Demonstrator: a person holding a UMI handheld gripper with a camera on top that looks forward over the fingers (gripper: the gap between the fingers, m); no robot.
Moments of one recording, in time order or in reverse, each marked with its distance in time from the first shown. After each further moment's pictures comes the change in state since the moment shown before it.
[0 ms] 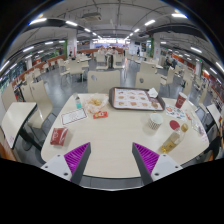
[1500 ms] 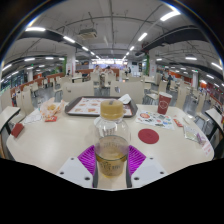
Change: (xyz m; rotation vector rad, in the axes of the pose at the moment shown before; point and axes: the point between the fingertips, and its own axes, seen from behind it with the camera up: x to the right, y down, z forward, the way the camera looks) arm 0.255 0.018 0.129 0.259 0.006 -0.003
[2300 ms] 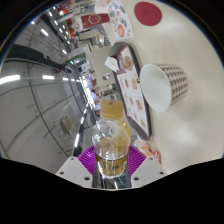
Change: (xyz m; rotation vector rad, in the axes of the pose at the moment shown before) arm -0.146 -0.172 0.094 -0.052 -0.604 1.806
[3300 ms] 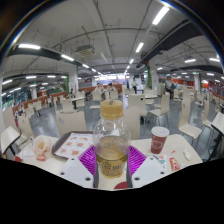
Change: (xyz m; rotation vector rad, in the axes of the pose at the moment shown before) arm -0.101 -0.220 -0.096 0.117 0.383 -1.771
